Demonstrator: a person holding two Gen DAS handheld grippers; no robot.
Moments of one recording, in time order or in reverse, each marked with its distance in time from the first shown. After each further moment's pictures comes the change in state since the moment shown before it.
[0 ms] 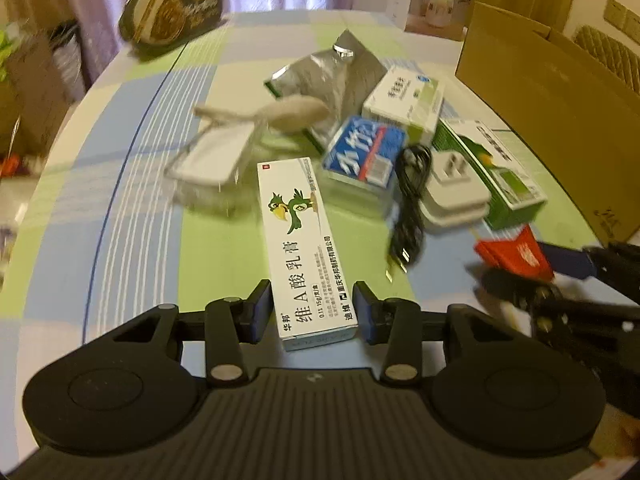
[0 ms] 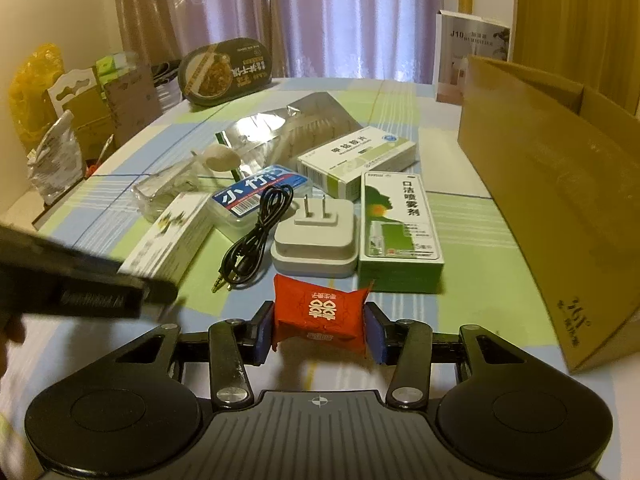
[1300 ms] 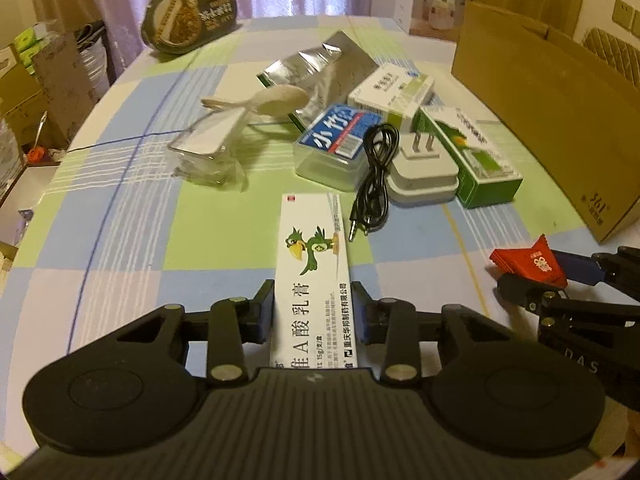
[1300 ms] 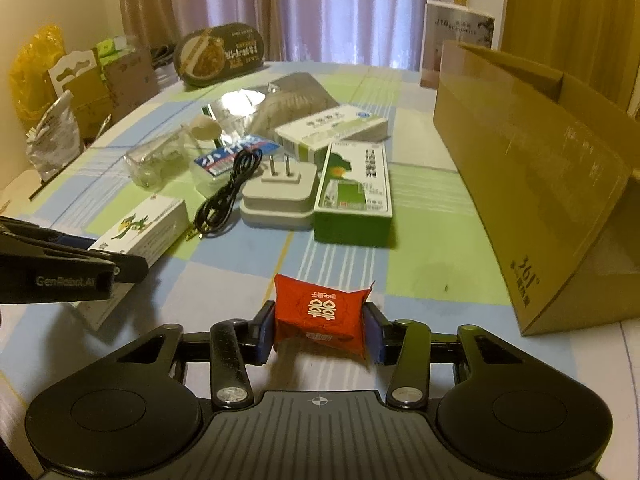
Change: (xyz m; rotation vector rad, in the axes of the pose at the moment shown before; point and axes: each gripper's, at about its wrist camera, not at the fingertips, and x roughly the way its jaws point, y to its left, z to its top) left arm -0.021 -0.035 -0.025 -0.022 -0.056 0.082; right arm -0.021 -0.024 -0.022 -0.024 0.031 -0.013
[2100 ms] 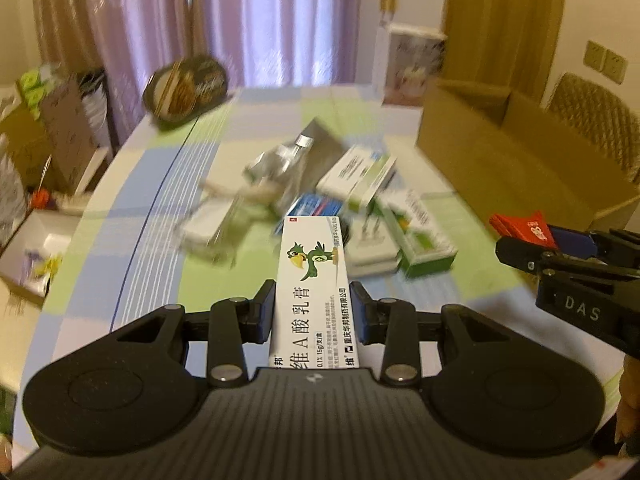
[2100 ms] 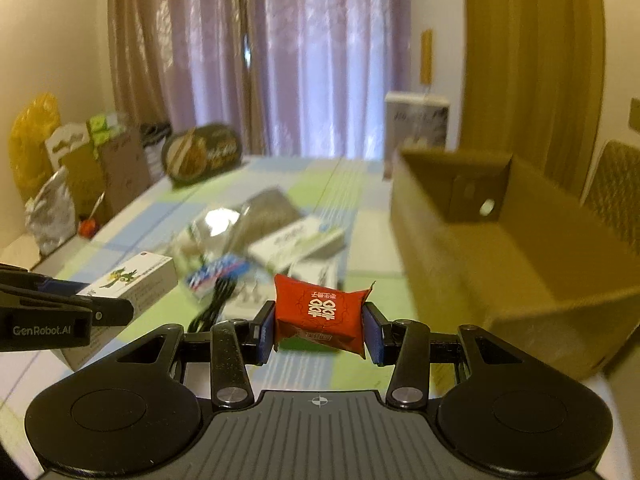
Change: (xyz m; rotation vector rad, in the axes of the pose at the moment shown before) left arm -0.079 -0.028 0.039 0.024 -0.162 -0.041; right arm -0.077 -0.030 0.049 0.044 -0.233 -0.040
